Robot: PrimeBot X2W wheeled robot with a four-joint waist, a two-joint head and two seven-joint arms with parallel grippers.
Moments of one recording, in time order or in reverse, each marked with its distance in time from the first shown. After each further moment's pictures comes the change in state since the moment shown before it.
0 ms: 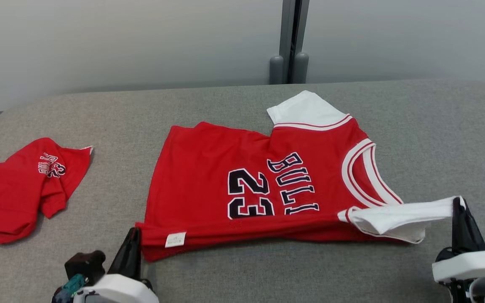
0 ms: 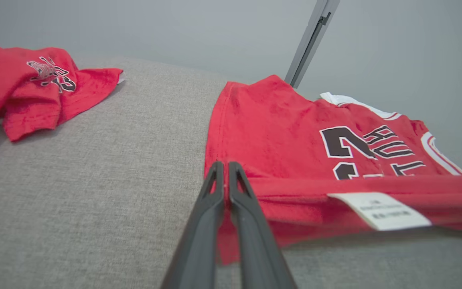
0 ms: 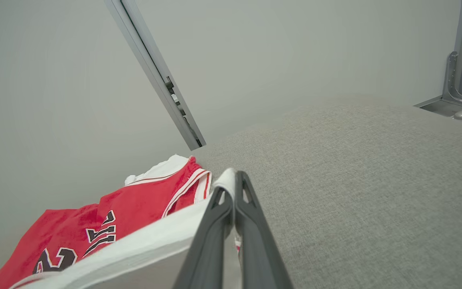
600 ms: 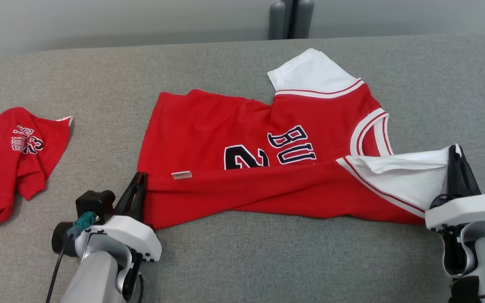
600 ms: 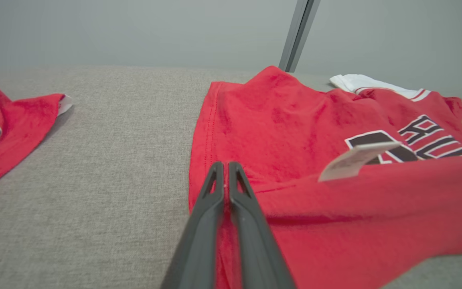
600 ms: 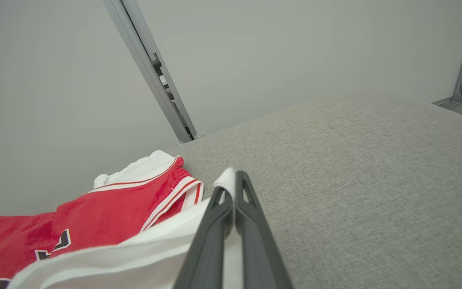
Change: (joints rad) left arm -0.281 0.001 -0.029 0.159 0.104 -0.021 -0.001; right arm -0.260 -0.001 -0.013 0.151 -0.089 -0.001 0.000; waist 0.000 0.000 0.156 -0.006
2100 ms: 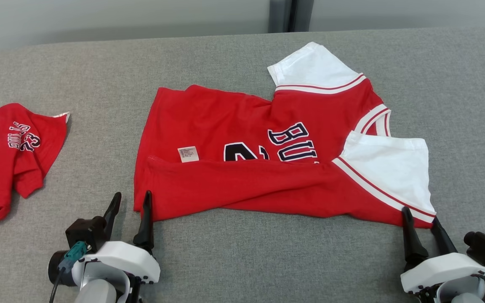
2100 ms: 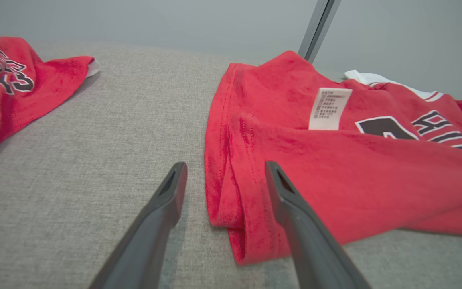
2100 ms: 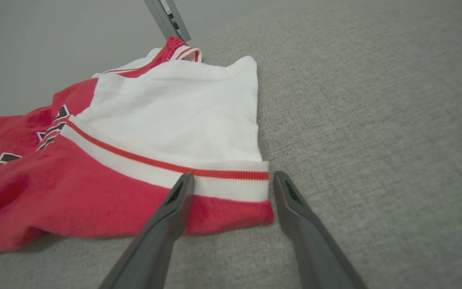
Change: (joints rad) left arm 0.138 0.001 0.010 -0.157 -0.050 0.065 0.000; right arm 0.196 0.011 0.152 0.005 0.093 0.000 -0.003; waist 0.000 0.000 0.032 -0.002
